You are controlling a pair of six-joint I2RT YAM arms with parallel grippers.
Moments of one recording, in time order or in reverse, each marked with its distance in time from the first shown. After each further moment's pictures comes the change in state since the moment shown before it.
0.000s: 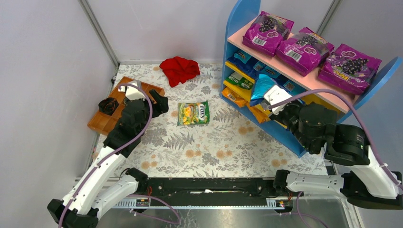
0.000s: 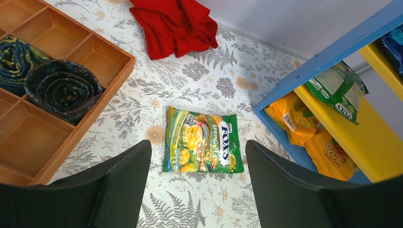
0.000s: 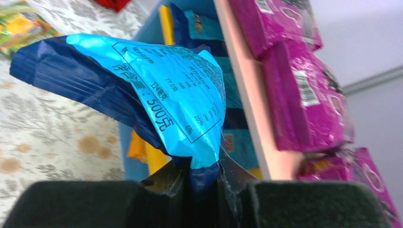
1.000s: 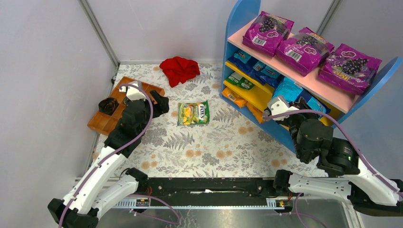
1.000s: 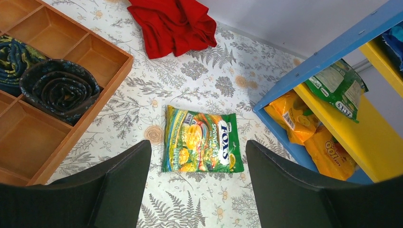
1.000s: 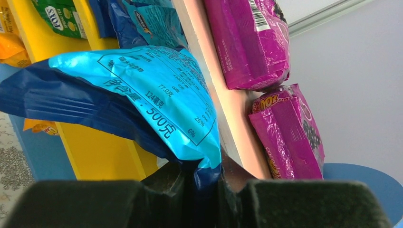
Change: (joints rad) left arm -0.001 0.001 -0.013 0.016 0.003 0.008; right arm 0.000 -0.209 -0.341 0.214 0.378 -0.327
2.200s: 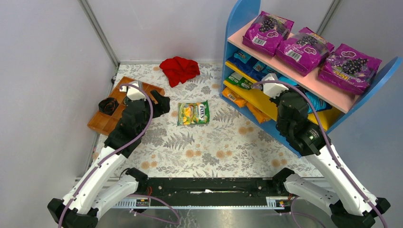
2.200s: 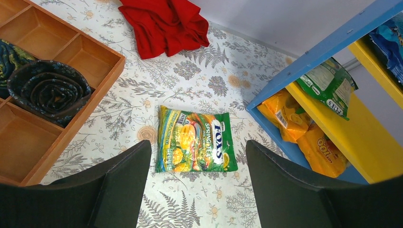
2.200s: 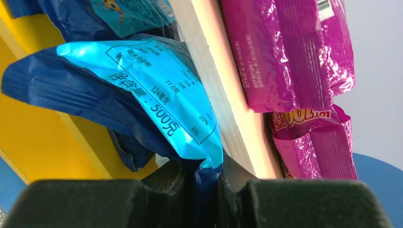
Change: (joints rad) left arm -0.006 -0.001 -0.003 0.014 0.021 -0.009; right arm -0.532 0.171 -0.133 0.308 -0.210 -0.111
